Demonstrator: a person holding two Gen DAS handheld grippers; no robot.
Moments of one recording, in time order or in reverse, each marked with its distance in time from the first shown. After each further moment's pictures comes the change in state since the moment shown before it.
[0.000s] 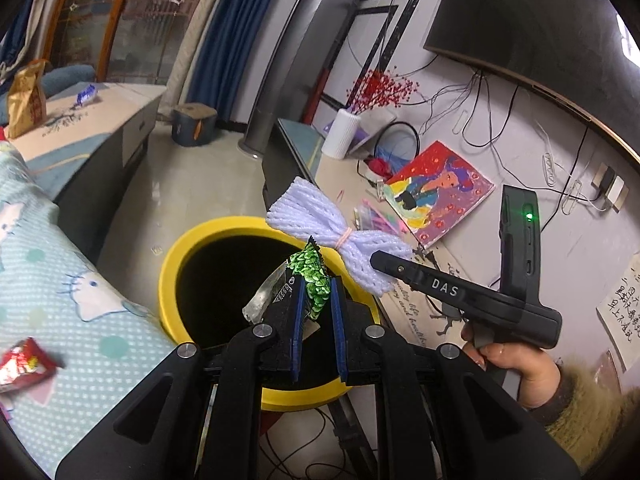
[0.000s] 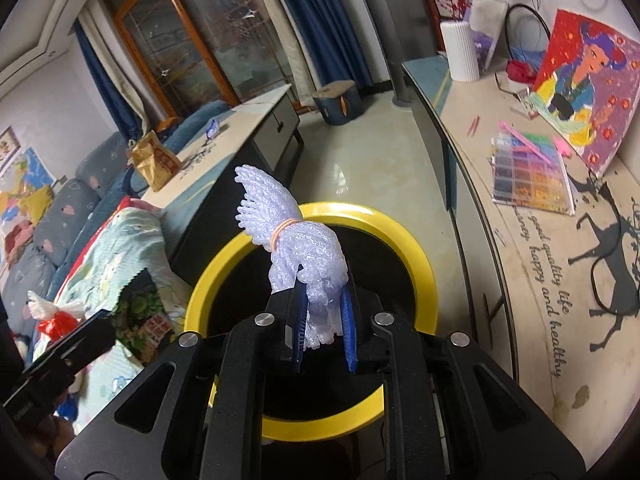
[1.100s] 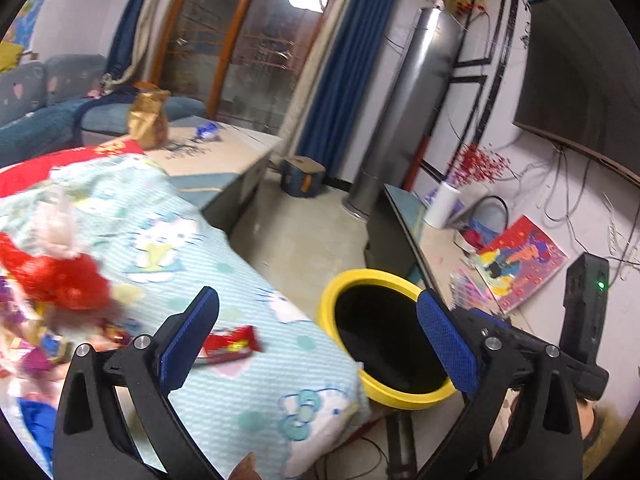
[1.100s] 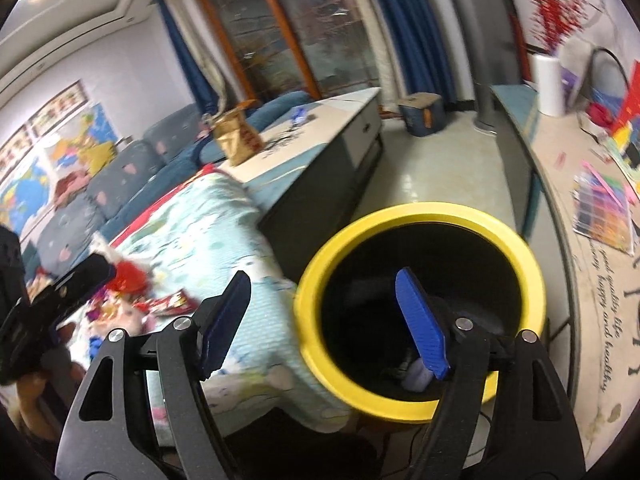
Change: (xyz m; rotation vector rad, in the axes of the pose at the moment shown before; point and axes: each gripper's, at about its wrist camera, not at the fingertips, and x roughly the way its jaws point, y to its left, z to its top) left arm -0.135 0.060 -0.009 -0.132 -0.249 0.362; right arm -0.024 0.093 -0.028 -0.214 -0.019 0.228
